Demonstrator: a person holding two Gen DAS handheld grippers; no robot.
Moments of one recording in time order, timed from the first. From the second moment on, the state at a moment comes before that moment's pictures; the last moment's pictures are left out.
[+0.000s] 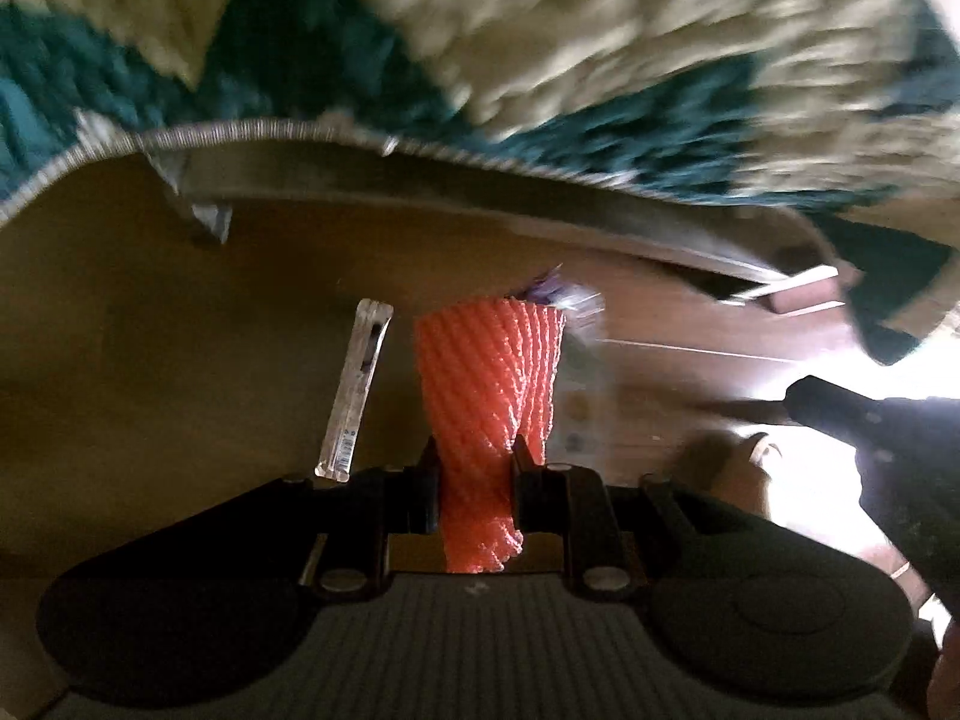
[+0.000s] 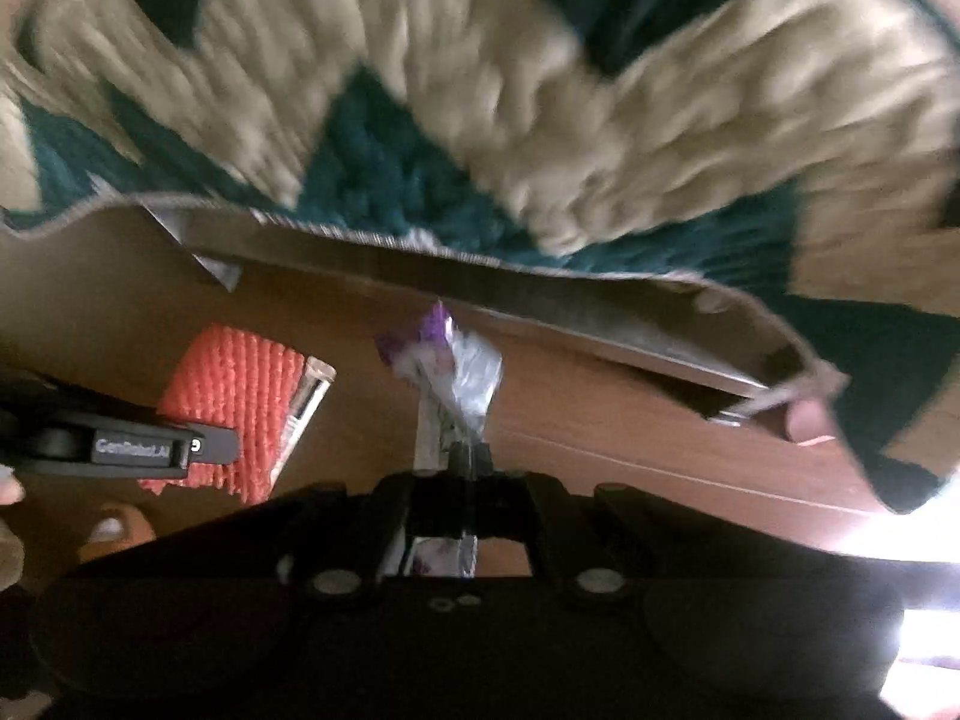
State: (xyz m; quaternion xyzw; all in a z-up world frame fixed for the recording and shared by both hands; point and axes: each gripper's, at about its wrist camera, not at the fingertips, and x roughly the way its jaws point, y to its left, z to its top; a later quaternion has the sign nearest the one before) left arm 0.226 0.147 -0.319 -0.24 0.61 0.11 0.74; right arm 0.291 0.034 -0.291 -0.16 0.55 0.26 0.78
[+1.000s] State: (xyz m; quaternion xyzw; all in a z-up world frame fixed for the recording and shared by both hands) left arm 0.225 0.180 -0.316 -0.29 0.62 0.13 0.72; right arm 0.351 0.113 -0.482 -0.20 0.57 0.32 0.73
